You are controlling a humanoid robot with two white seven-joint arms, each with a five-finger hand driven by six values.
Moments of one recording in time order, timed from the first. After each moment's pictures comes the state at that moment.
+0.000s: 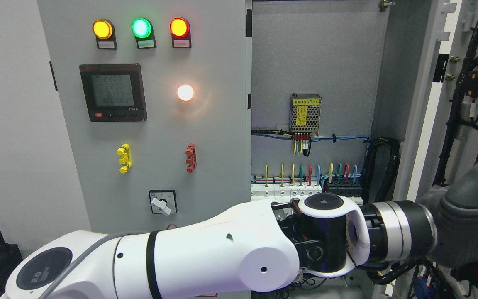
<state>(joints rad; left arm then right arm) -1.71 -0.04 -1.38 -1.39 1.83 0.05 -0.10 0.11 0.12 0.06 -0.08 0.00 0.06 0.06</state>
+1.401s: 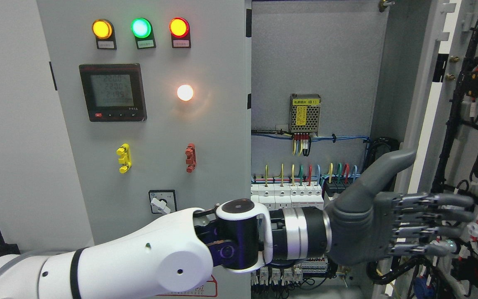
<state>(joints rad) -1.52 0.33 -1.34 -1.61 1.74 0.14 -0.26 0.11 0.12 0.06 -0.08 0.00 0.05 0.06</state>
